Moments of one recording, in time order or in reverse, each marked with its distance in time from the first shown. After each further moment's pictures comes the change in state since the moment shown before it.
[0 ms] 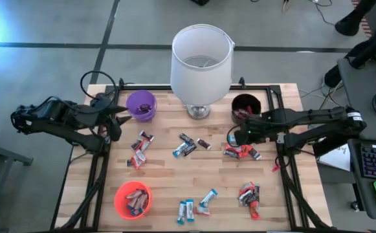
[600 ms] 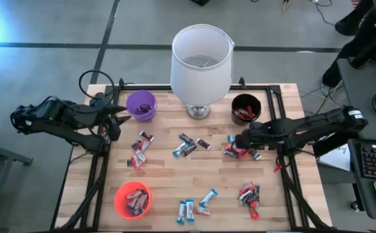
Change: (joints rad) left arm 0.000 -0.004 0.000 0.000 -0.001 0.000; right arm 0.102 -0.034 -0.211 0.185 0.080 0.240
